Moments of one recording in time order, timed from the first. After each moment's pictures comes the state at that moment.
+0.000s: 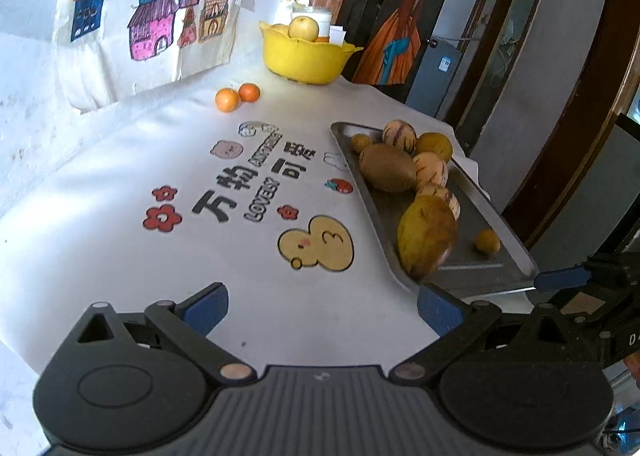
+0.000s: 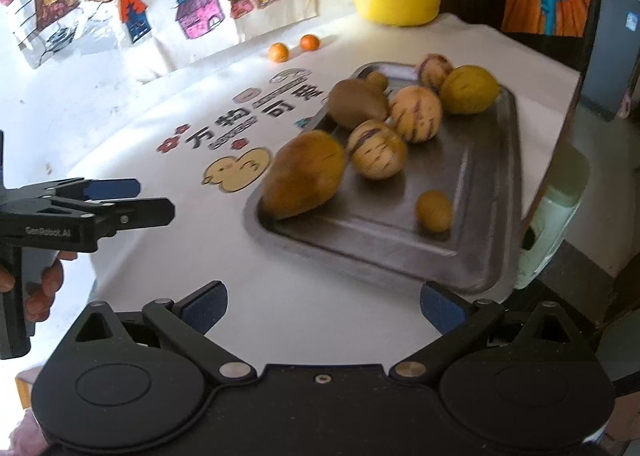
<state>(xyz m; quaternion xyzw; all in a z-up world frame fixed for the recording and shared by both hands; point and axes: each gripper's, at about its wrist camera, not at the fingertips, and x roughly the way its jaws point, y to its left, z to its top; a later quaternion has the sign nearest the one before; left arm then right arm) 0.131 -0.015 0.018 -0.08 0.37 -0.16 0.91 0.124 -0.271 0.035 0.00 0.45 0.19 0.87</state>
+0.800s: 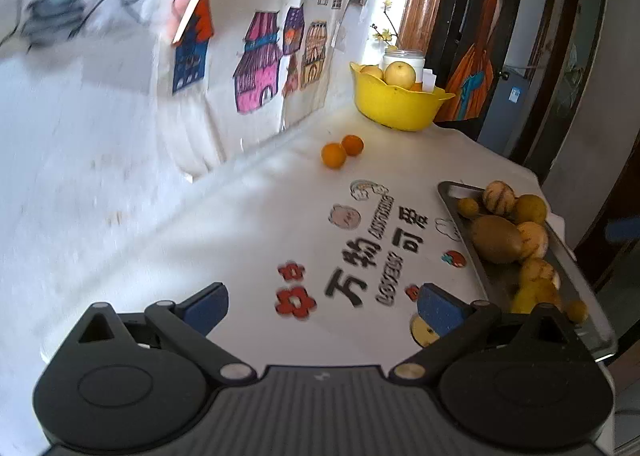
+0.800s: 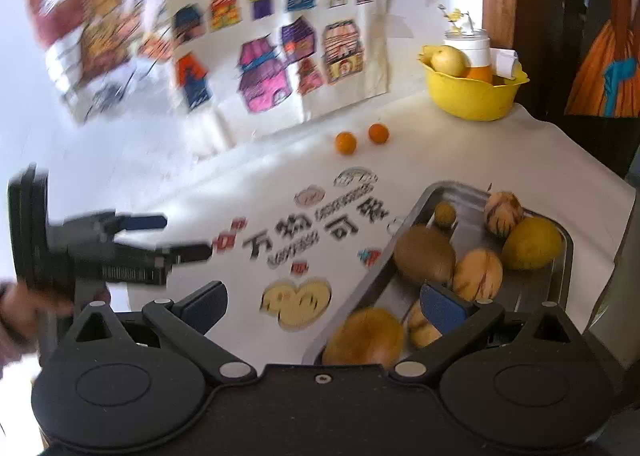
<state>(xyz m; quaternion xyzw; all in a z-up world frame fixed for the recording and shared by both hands) 0.177 0.041 0.045 -0.06 0.34 -0.05 0.94 0.209 -0.230 0.121 -0.02 0.40 0.27 0.88</state>
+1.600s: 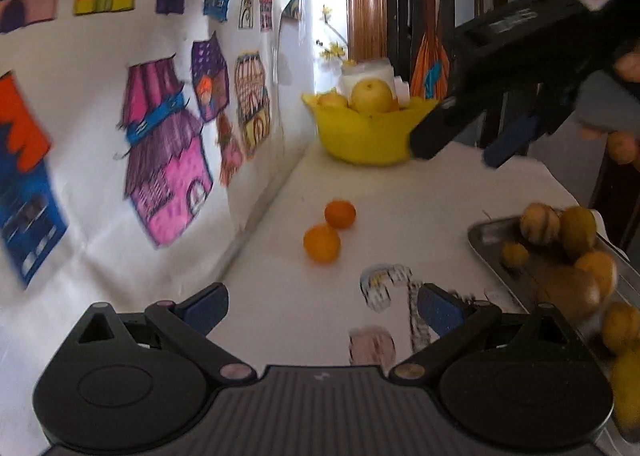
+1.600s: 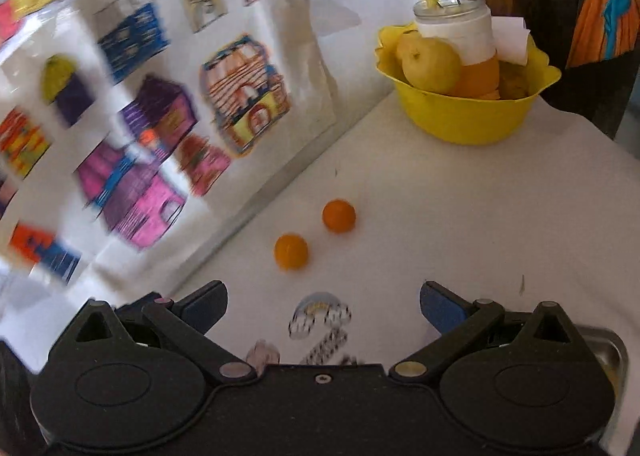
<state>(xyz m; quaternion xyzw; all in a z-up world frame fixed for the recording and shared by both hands) 0.321 0.028 0.032 0.06 0.28 -0.12 0.95 0.454 -0.168 0.101 0.07 0.48 0.20 0.85</state>
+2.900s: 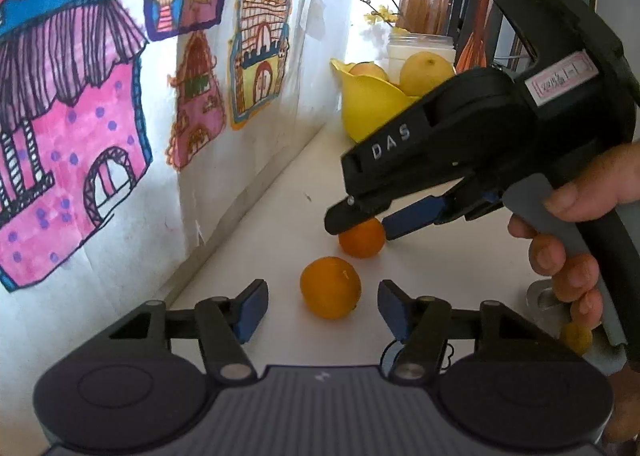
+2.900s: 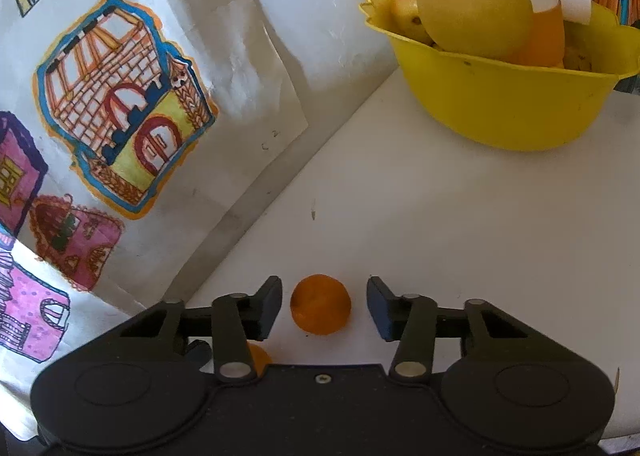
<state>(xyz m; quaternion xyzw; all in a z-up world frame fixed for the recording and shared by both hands) 0.435 0.018 -0.014 -0.04 0.32 -0.10 0.94 0.552 -0.126 0.008 0.10 0.48 0.18 0.85</state>
